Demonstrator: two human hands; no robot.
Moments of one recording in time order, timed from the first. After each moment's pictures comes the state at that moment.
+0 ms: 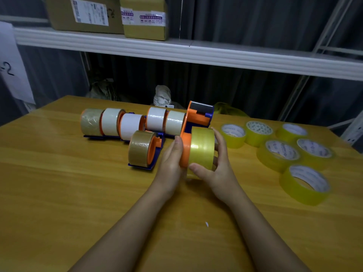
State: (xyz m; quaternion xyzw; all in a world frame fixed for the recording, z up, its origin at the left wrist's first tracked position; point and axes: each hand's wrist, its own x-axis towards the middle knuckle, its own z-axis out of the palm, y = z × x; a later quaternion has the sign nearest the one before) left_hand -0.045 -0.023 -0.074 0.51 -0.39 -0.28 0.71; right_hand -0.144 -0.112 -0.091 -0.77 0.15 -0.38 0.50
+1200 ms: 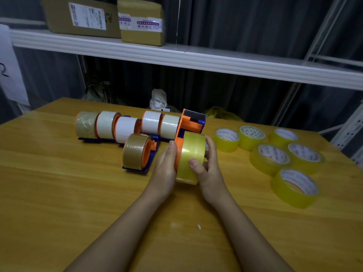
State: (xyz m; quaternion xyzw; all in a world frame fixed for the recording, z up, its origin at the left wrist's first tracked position) left_hand -0.044 -0.024 -0.077 0.55 -0.38 -0.24 0.70; right_hand -0.137 -0.106 -0.090 -0.73 0.17 -0.39 0.54
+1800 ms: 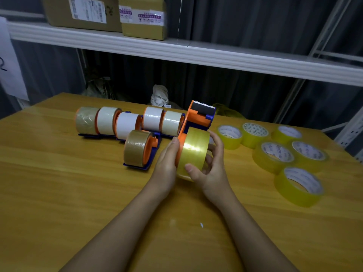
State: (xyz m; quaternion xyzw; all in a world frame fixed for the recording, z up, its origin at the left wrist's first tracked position) left_hand -0.042 -0.024 -0.077 0.52 -0.34 -0.29 0.72; right_hand -0.140 -0.106 -0.094 -0.74 0.15 -0.41 0.52
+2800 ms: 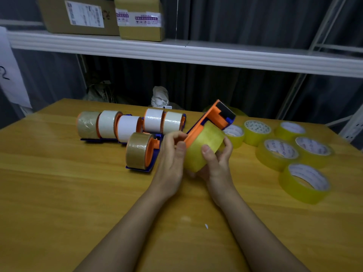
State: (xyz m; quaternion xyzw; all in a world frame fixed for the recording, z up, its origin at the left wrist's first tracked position) left_hand -0.036 -0.028 -0.083 0.60 -0.49 -0.08 0.63; right_hand -0.125 -0.107 -0.097 -0.56 0.20 -0.43 0.67
